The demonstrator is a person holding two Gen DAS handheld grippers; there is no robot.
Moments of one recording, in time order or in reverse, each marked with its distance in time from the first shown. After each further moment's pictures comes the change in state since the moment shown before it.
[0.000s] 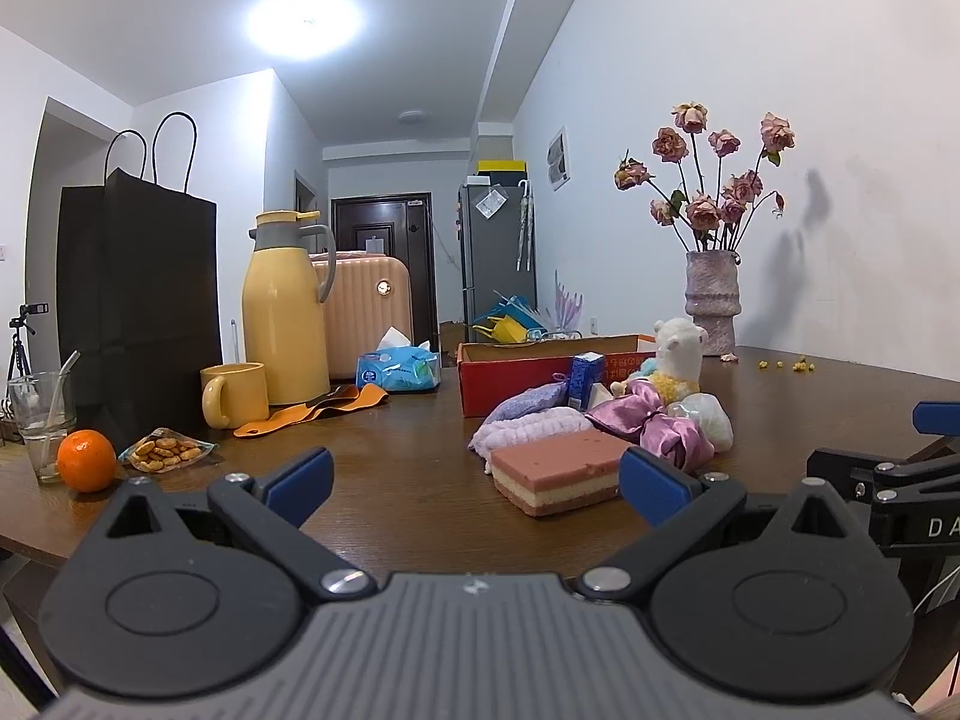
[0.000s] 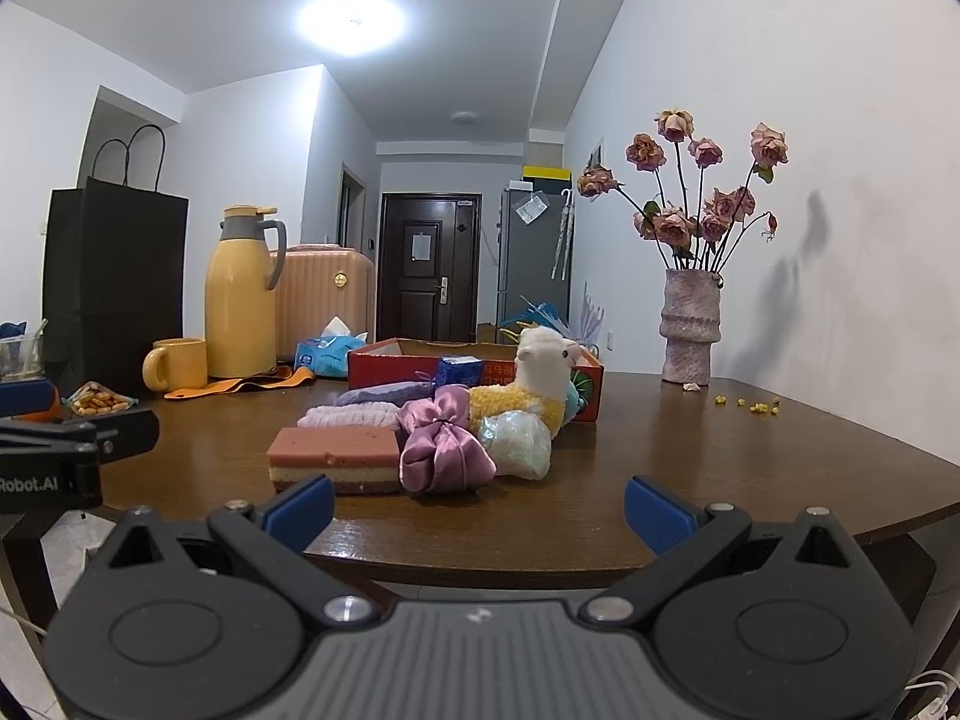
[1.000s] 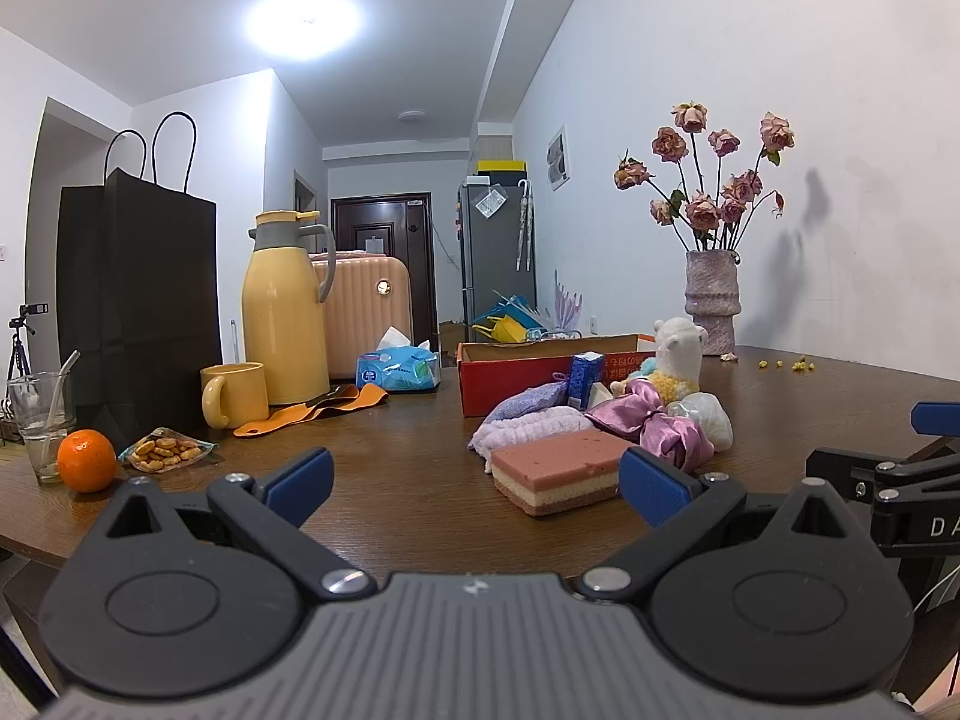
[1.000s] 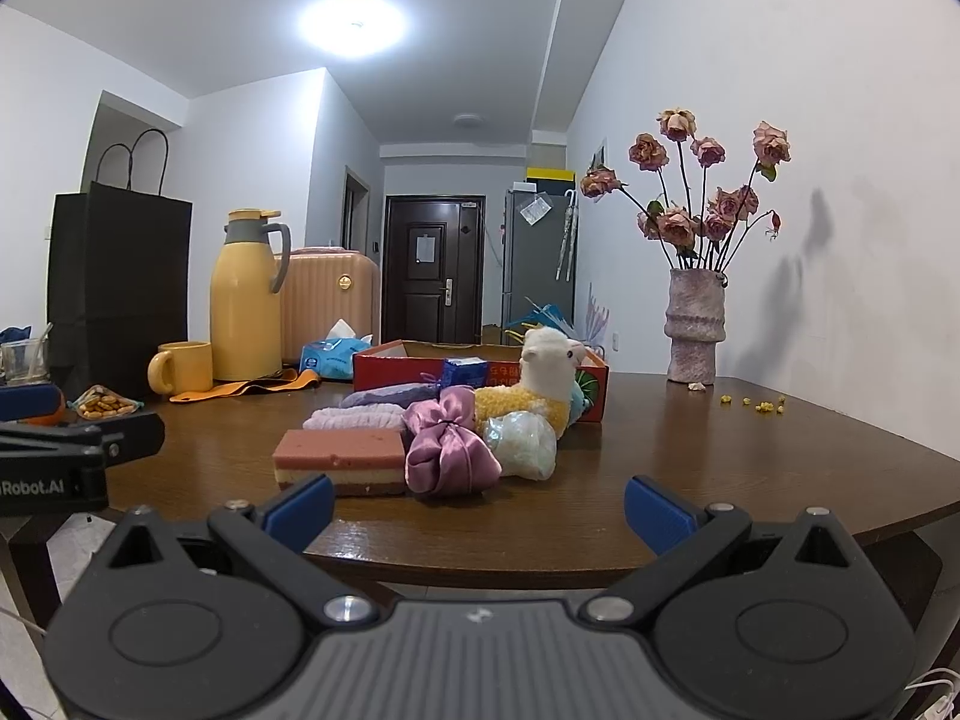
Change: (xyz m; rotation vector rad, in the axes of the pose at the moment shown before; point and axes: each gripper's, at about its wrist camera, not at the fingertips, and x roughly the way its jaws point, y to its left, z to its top) left arm 0.001 0.001 -0.001 0.000 -0.003 0.000; right arm -0.001 -0.001 -0.001 0.003 -0.002 0.010
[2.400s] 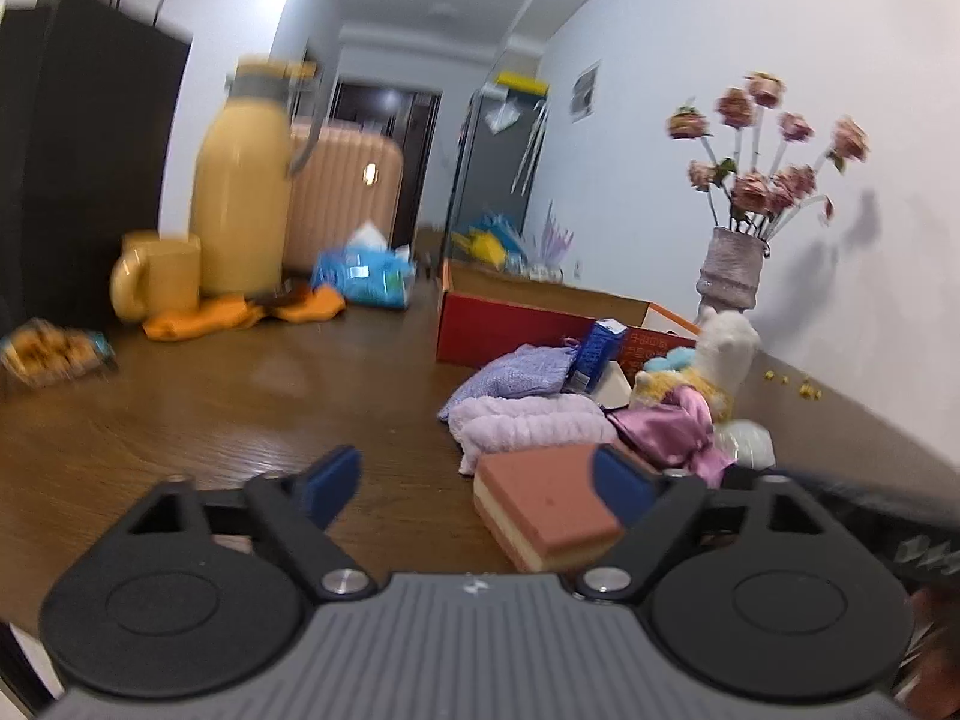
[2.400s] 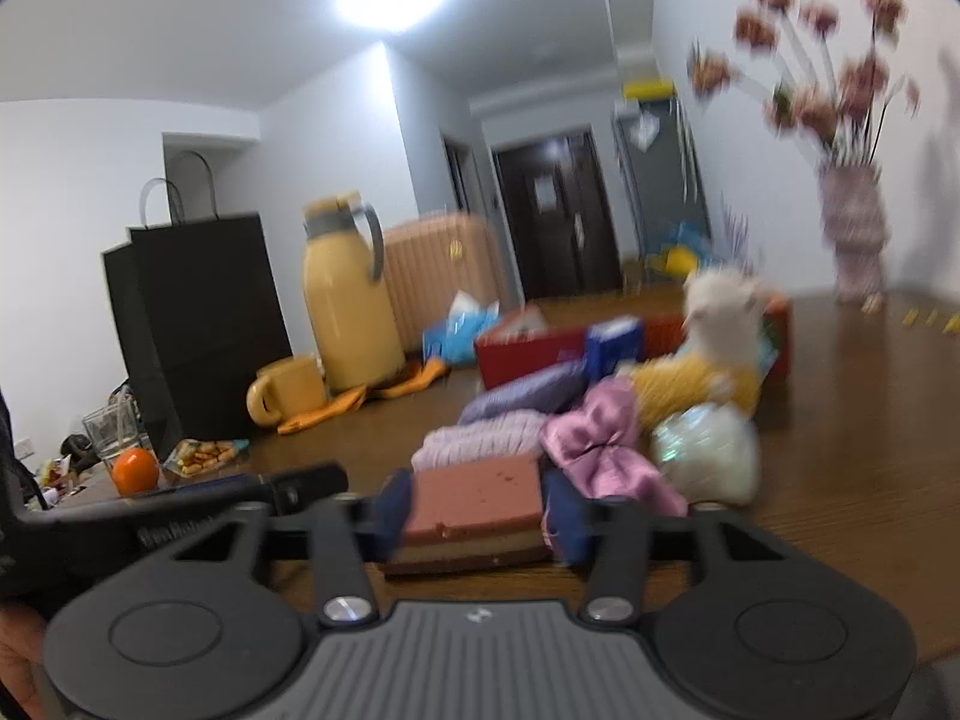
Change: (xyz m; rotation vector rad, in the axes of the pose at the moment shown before) left arm 0.143 0.036 0.019 -0.266 0.224 -0.107; right arm 0.139 -0.004 0.036 0.197 0.145 0.354
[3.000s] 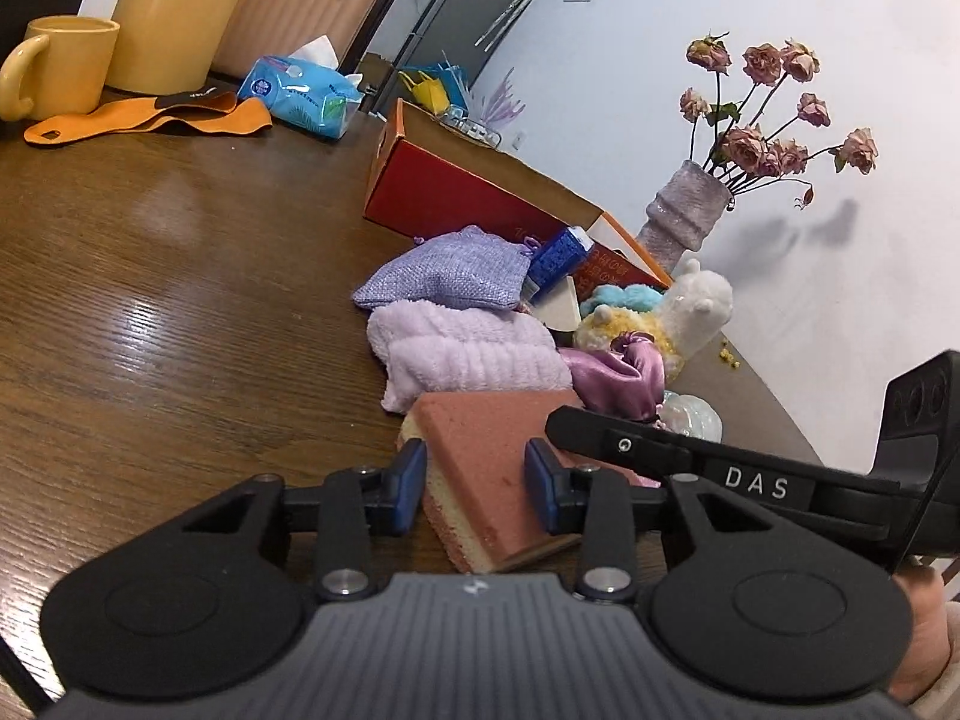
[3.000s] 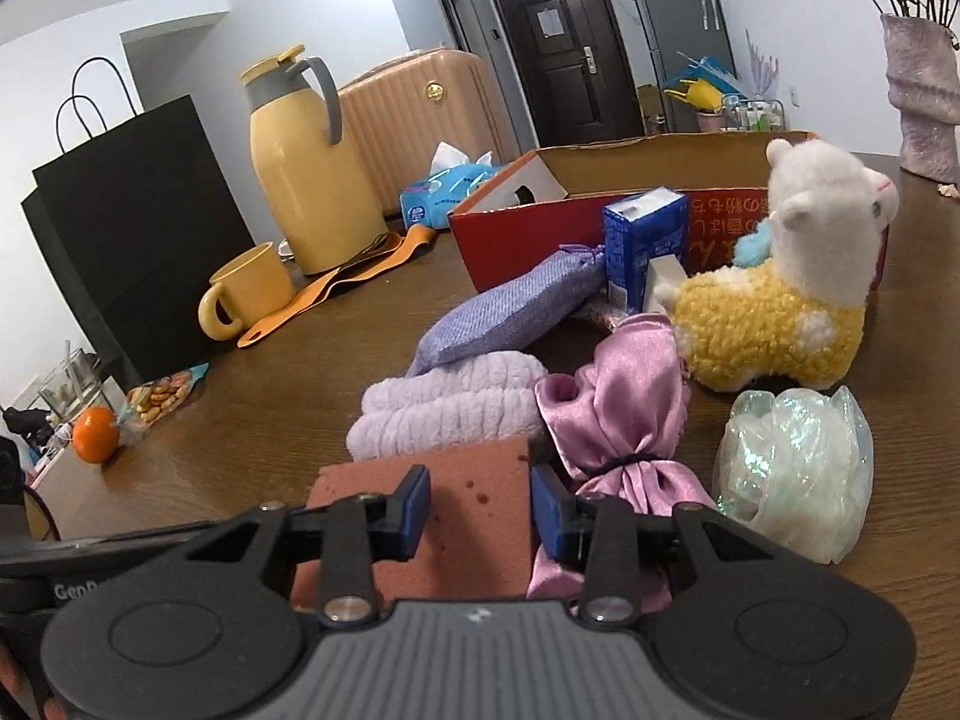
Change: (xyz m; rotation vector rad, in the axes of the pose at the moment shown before) left arm 0.073 0.029 0.011 -0.217 0.314 -0.231; right arm 0.113 -0.032 0.043 0.041 0.358 0.042
